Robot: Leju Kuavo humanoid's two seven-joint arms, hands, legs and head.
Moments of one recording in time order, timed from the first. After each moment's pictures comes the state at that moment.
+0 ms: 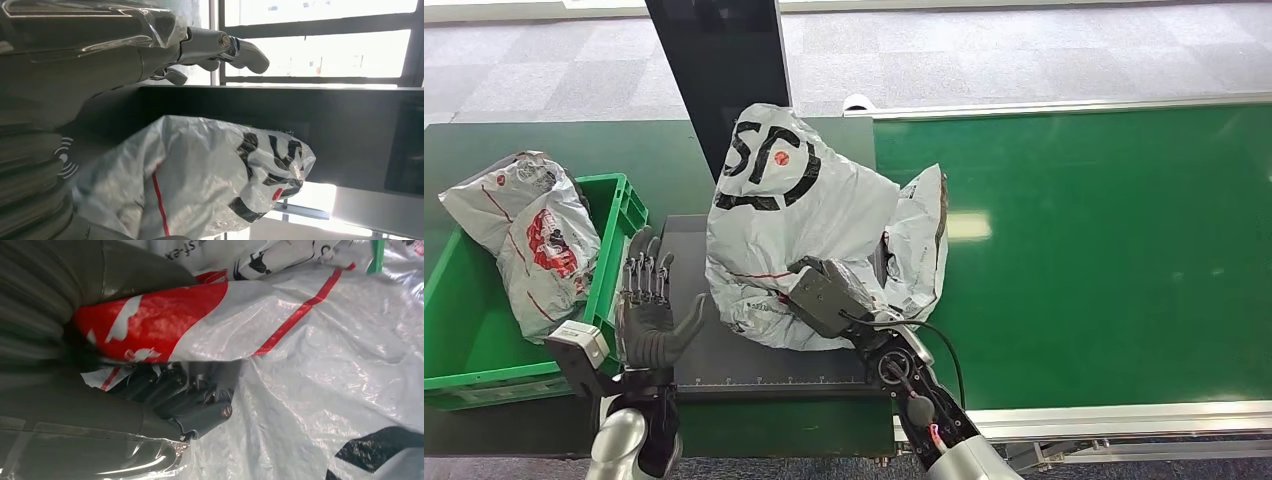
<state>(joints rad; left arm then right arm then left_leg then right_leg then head) -0.08 -0.19 -0.06 -1.44 0.07 -0.02 -0.55 -0.52 0.30 0.46 -0.70 0.48 -0.01 -0.25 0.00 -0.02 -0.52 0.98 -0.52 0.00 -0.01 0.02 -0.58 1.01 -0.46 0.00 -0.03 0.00</state>
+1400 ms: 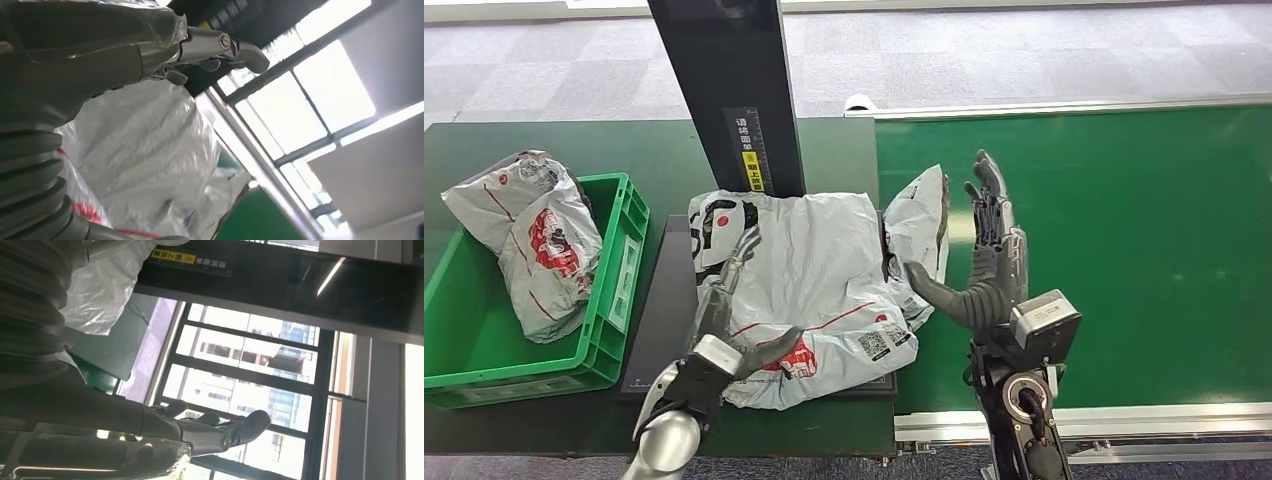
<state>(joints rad) -0.10 -0.19 -0.28 -1.45 -0.53 -0.01 -0.48 -0.23 0.13 0.26 -1.47 0.15 -0.06 -0.48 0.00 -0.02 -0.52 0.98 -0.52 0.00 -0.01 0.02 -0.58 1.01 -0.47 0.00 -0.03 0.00</state>
